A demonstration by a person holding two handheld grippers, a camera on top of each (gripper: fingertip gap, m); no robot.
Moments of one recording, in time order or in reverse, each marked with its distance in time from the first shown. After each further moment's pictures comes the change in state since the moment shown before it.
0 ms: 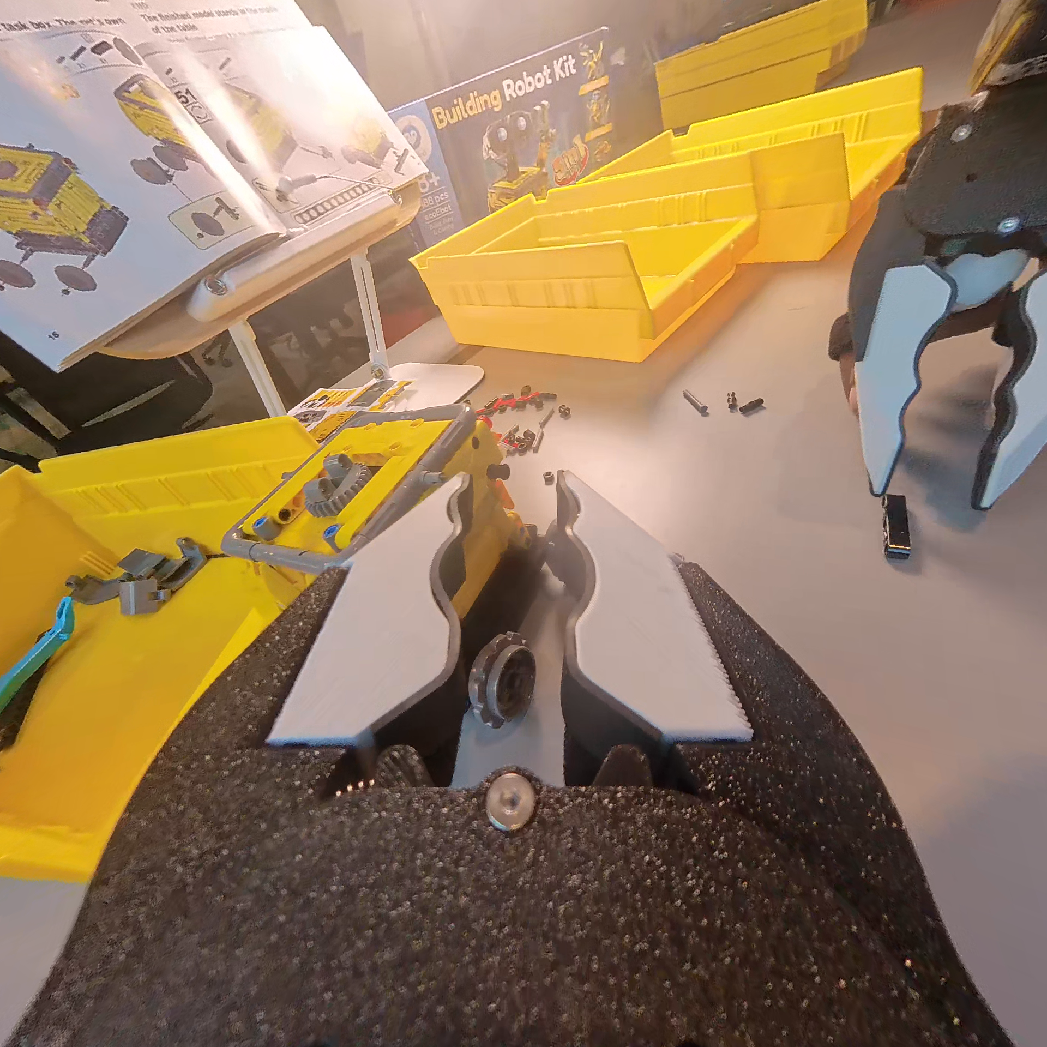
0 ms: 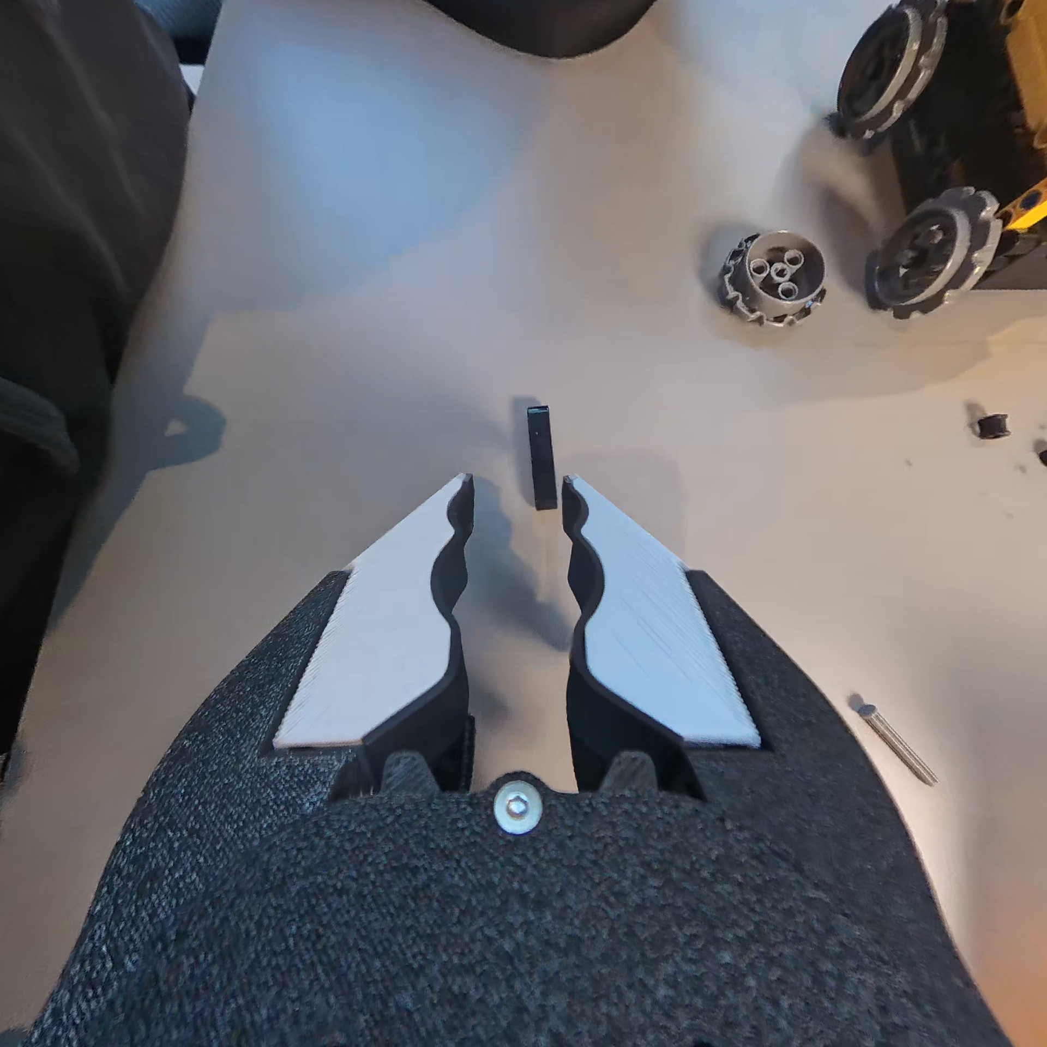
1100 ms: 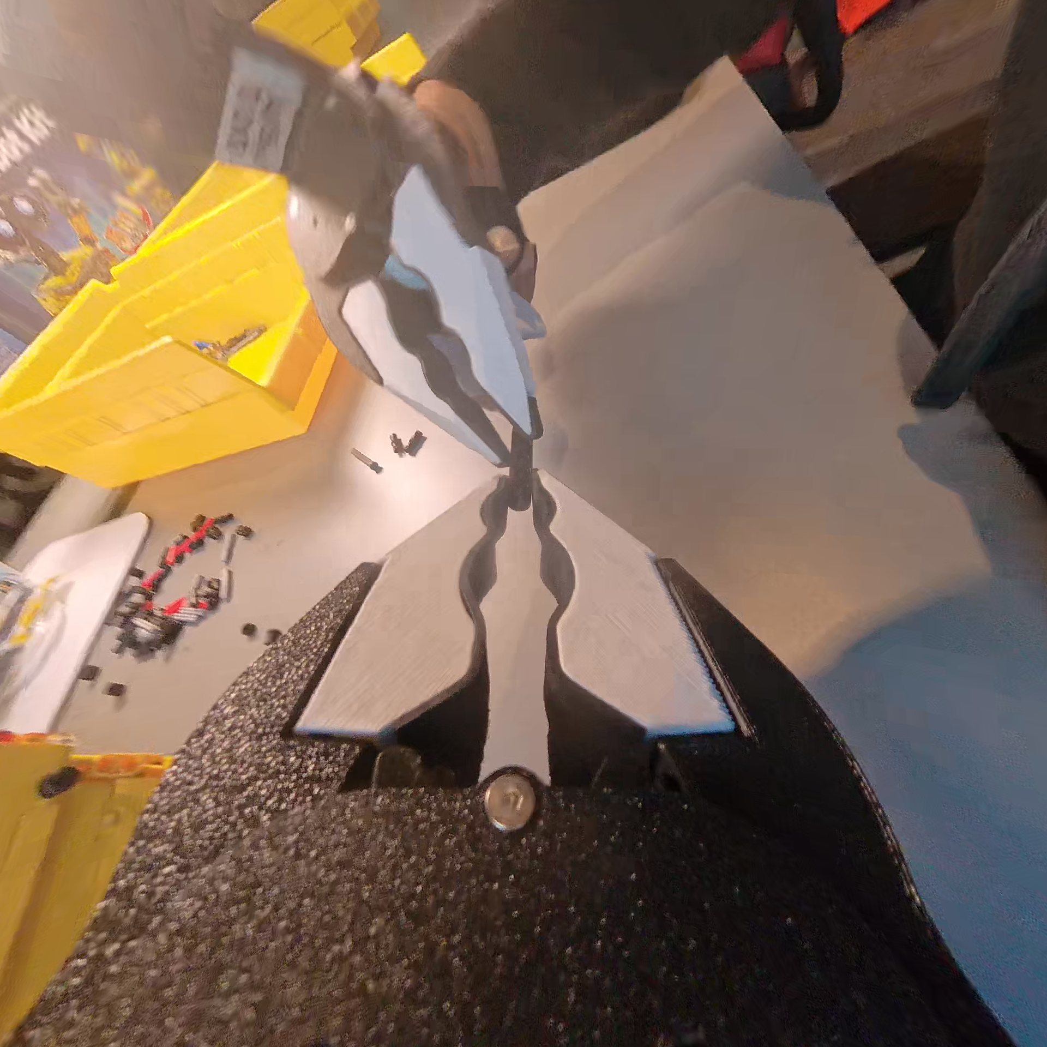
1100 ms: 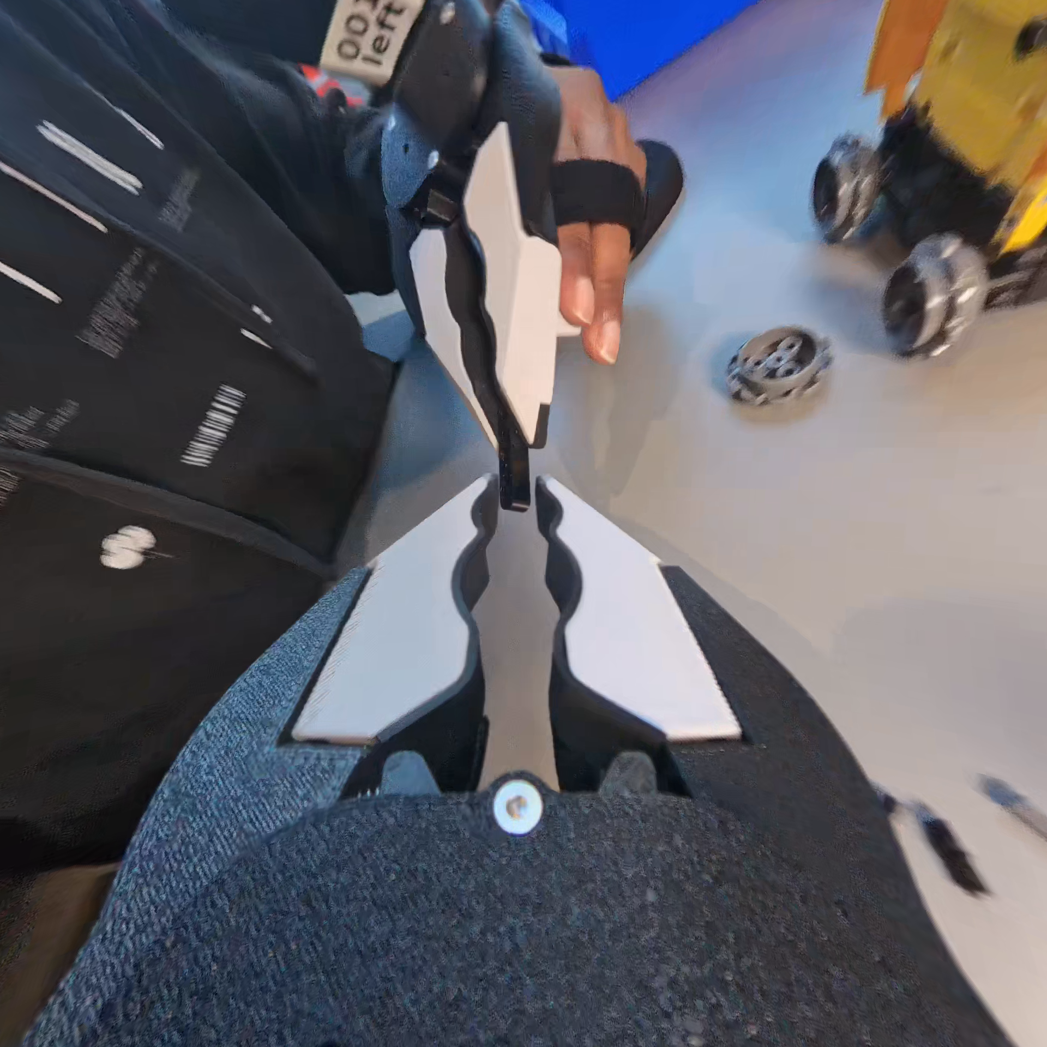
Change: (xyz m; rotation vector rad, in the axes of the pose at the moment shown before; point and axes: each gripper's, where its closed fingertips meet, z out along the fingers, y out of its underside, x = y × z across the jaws) left arm 0.161 -0.006 0.013 -0.031 0.565 0.270; right arm 0.003 -0.044 -0.031 0.344 -0.305 0.330
